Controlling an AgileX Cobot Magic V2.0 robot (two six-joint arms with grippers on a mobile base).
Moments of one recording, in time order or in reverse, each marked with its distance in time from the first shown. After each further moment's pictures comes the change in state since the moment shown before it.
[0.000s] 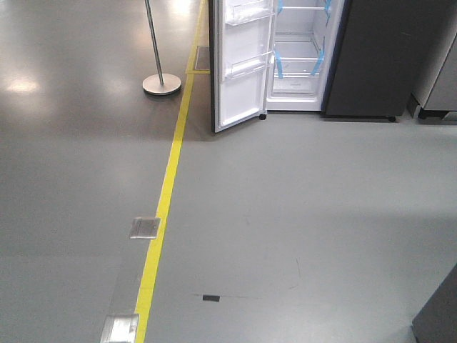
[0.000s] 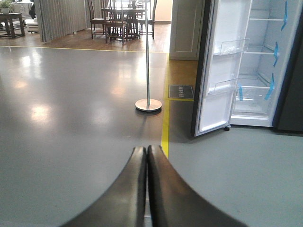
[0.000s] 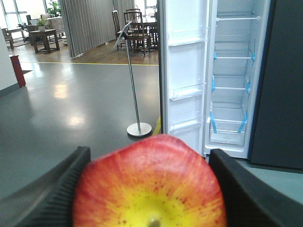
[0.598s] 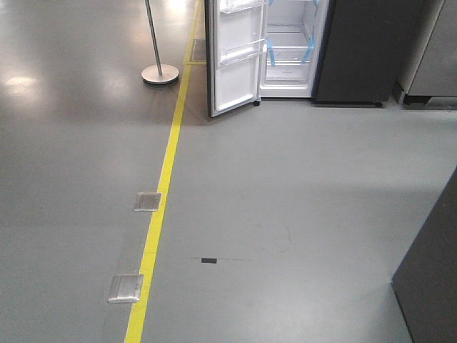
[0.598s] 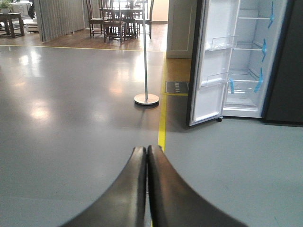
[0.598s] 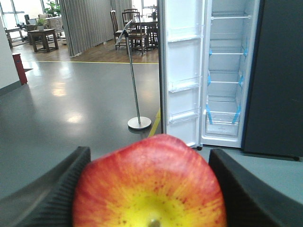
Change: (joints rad) left arm 0.000 0.000 0.000 0.000 0.000 0.000; right arm 0.000 0.000 0.000 -0.002 0.000 0.000
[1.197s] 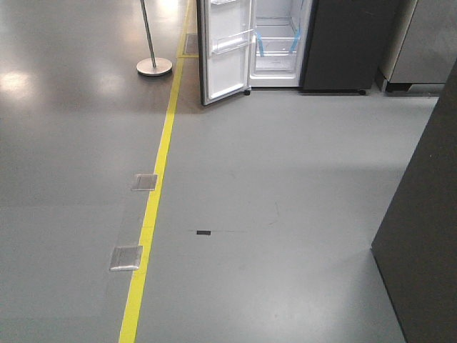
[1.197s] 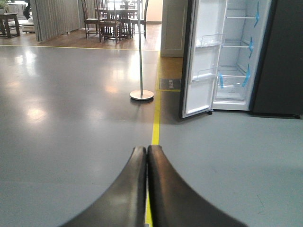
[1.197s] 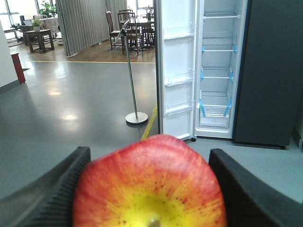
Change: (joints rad) left arm 0.000 0.000 0.000 0.000 0.000 0.000; right arm 0.000 0.000 0.000 -0.002 0.000 0.000
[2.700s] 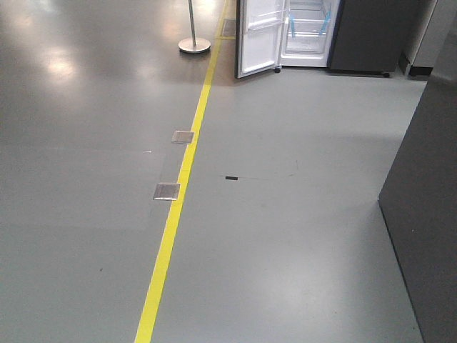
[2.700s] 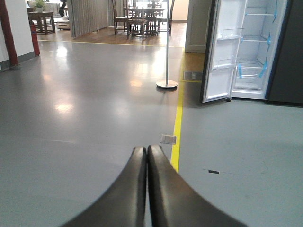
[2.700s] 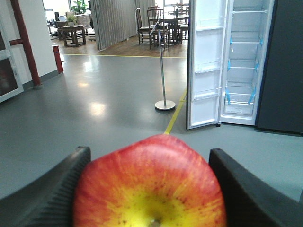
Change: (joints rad) left arm 0.000 0.000 0.000 0.000 0.000 0.000; right arm 0.000 0.000 0.000 0.000 0.000 0.000
